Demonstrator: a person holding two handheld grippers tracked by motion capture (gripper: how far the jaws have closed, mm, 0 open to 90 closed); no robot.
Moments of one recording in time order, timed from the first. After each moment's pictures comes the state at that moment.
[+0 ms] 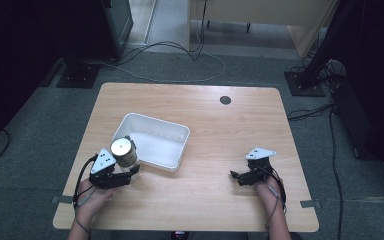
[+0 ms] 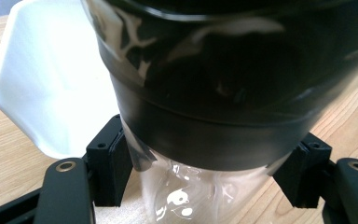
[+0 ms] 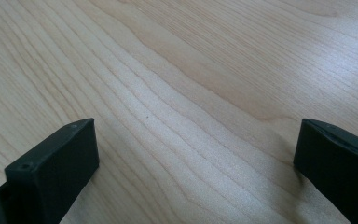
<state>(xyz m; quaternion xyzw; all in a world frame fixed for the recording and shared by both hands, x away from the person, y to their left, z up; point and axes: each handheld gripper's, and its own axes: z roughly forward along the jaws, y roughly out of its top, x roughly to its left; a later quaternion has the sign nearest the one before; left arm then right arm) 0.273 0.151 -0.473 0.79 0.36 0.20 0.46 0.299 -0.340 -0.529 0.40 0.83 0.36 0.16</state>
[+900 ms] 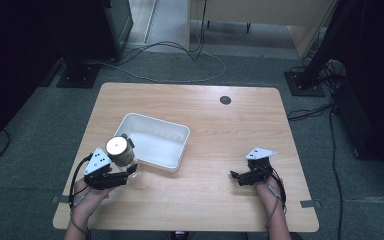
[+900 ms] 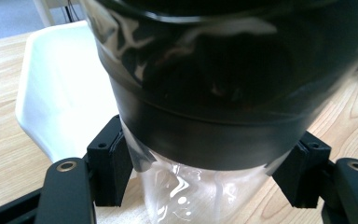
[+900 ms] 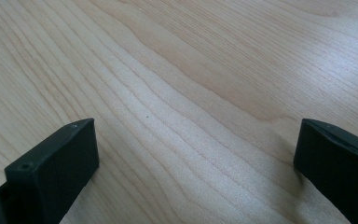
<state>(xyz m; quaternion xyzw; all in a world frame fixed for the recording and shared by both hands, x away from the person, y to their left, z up) 0.266 0.157 -0.453 0.78 0.35 0.20 0.48 0.299 -0.340 -0.529 0.40 0.83 0.36 0.16</state>
